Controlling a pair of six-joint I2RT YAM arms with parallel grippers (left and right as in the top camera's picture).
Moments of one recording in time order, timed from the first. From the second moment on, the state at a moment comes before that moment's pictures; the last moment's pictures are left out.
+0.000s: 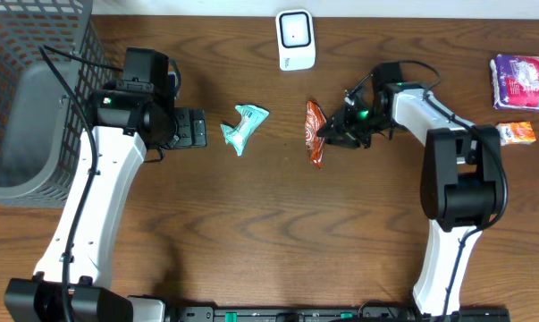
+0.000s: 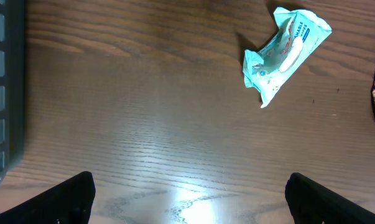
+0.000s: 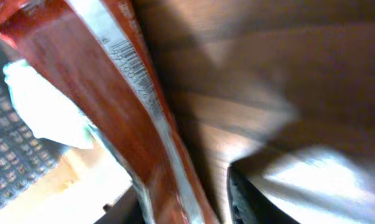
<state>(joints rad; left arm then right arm) -0.11 1.53 1.43 -1.12 0.01 -0.20 0.11 2.21 1.50 -0.74 -0.73 0.42</state>
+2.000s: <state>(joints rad) -0.11 1.53 1.43 -1.12 0.01 -0.20 0.63 2.13 1.52 -0.70 0.52 0.52</state>
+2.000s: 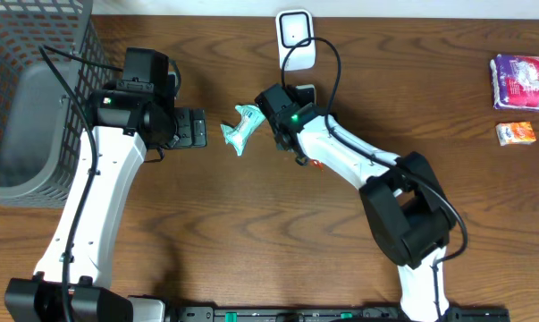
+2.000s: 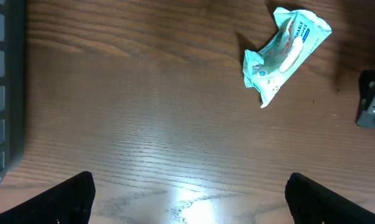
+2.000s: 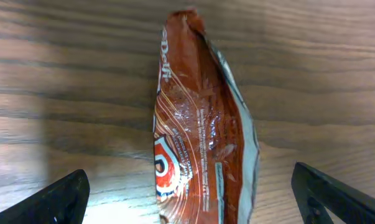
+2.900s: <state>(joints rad) -0.11 1.53 1.43 -1.12 0.01 -0.20 0.52 2.14 1.48 -0.58 0.31 0.41</state>
